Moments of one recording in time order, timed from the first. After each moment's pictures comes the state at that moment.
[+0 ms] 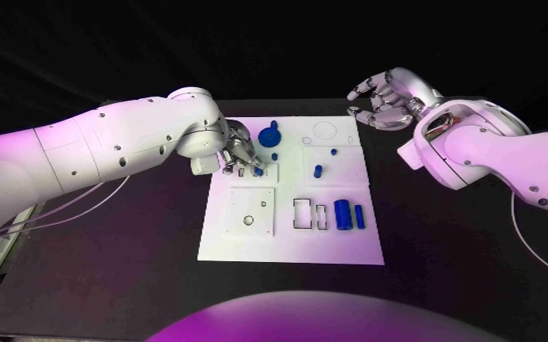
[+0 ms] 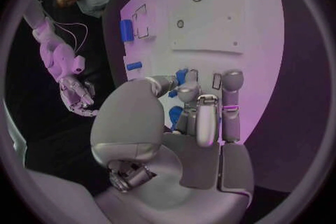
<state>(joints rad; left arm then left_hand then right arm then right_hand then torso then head) 1.29 -0.66 -0.08 1.37 -0.79 0.25 -0.67 1.20 -0.13 0.67 0.25 0.25 0.76 0.07 0.83 0.57 1.26 -0.01 1.17 0.94 1.46 -0.06 1.54 1.31 0.15 1.14 0.06 1.11 0.99 1.34 -0.94 -0.15 1.70 -1.04 -0.58 -0.17 1.36 -0.27 0.52 0.26 0.40 0.84 0.15 0.29 0.37 1.33 0.07 1.37 1.25 1.47 0.00 1.56 1.31 0.08 1.39 0.10 1.18 1.31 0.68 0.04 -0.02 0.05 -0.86</state>
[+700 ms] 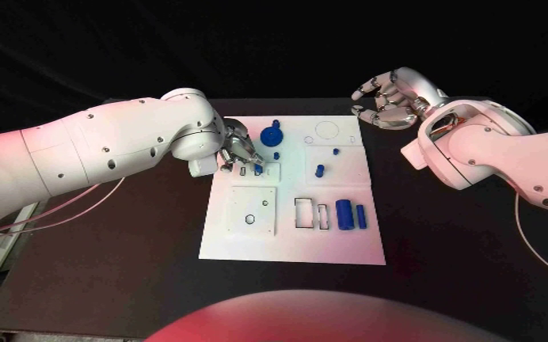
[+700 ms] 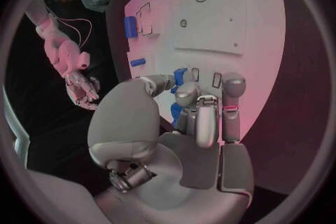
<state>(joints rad) 1.29 -0.71 -0.08 1.43 -0.79 0.18 -0.64 1.12 -0.17 0.69 0.24 0.37 0.80 0.06 0.87 0.58 1.31 -0.02 1.18 0.97 1.46 -0.07 1.55 1.31 0.15 1.16 0.04 1.17 1.07 1.34 -0.94 -0.15 1.69 -1.02 -0.58 -0.17 1.34 -0.27 0.52 0.26 0.39 0.84 0.15 0.29 0.38 1.33 0.07 1.37 1.25 1.47 0.00 1.56 1.31 0.08 1.38 0.10 1.17 1.31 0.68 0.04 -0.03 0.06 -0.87</state>
